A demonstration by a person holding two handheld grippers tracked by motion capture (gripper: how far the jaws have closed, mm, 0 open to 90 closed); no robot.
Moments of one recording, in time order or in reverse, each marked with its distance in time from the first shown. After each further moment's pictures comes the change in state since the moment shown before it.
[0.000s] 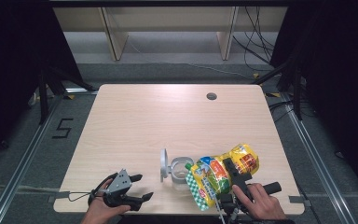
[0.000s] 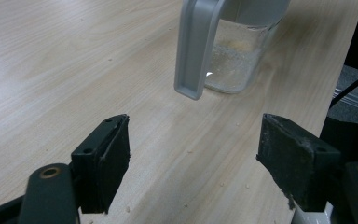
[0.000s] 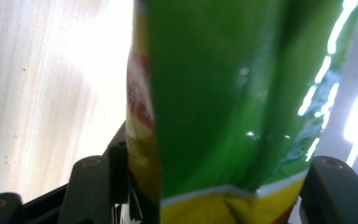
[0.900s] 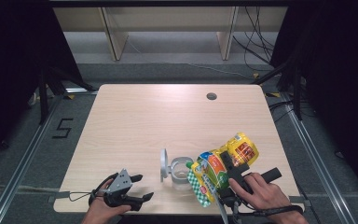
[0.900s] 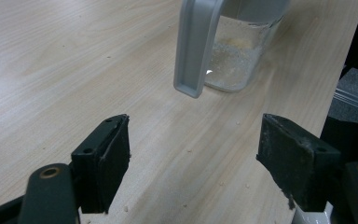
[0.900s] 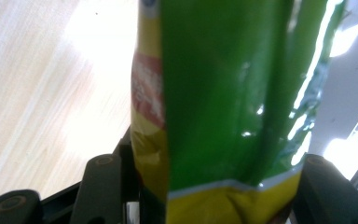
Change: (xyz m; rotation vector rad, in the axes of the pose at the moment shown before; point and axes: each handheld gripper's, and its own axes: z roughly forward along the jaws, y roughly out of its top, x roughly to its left) left arm 0.002 0.000 0.002 0.002 -0.010 0.013; right arm -0.032 -0.004 0.004 -0.006 -0.005 -0.280
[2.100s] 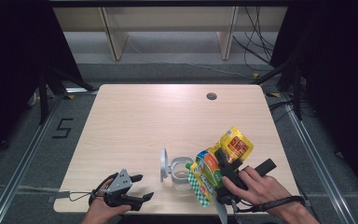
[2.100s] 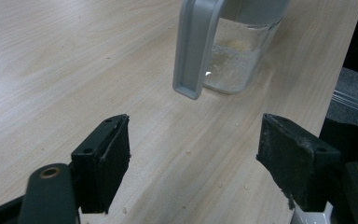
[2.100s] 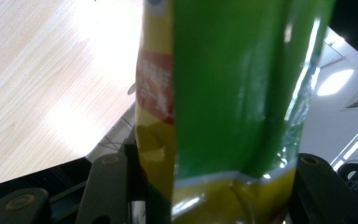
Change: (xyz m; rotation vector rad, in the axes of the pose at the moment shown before) left arm 0.000 0.001 0.000 -0.001 -0.002 -0.006; right arm -0.021 0.002 0.001 -0.045 0.001 -0.180
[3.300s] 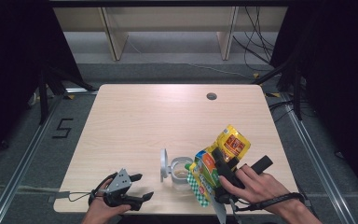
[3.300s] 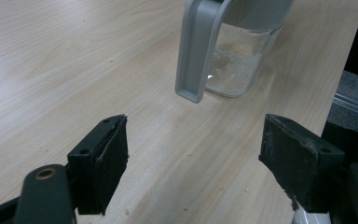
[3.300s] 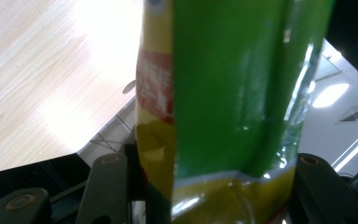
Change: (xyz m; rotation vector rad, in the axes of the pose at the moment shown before) left arm -0.002 0.000 -0.001 -0.002 0.005 -0.039; right arm -0.015 0.000 0.002 -0.021 0.009 -0.171
